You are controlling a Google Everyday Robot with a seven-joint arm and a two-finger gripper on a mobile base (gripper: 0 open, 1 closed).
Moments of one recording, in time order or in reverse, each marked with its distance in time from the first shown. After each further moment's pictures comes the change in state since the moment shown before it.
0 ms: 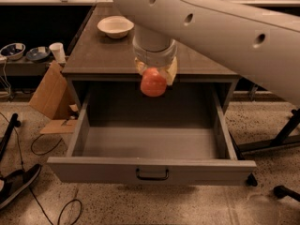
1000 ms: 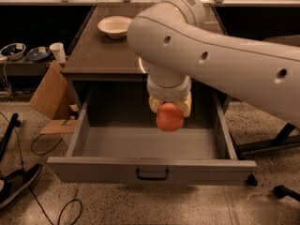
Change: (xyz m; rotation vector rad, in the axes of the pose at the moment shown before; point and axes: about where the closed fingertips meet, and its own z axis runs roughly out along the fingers) arm -0.067 0.076 0.031 -0.131 -0.142 -0.204
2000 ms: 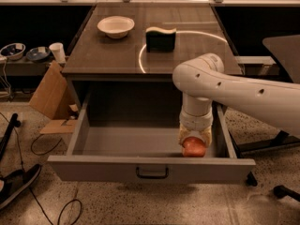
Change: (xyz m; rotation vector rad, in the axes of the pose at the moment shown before) arm -0.016 0.083 0.172 -0.071 -0.333 -0.061
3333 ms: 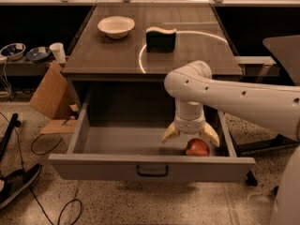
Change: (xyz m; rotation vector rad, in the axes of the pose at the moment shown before) arm 0.008 -0.015 0.026 -0.040 -0.022 -0.007
